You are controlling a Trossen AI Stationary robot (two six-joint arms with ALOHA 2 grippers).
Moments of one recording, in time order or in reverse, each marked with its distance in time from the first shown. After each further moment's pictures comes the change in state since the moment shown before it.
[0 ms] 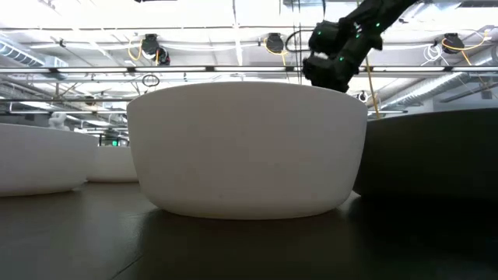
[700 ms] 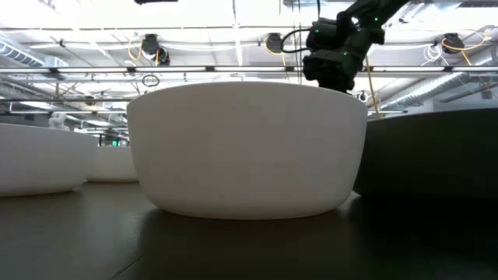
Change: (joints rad) left arm 0.000 0.001 0.000 -0.034 0.048 -0.008; right arm 0.071 -0.004 0.018 -0.144 -0.027 -0.010
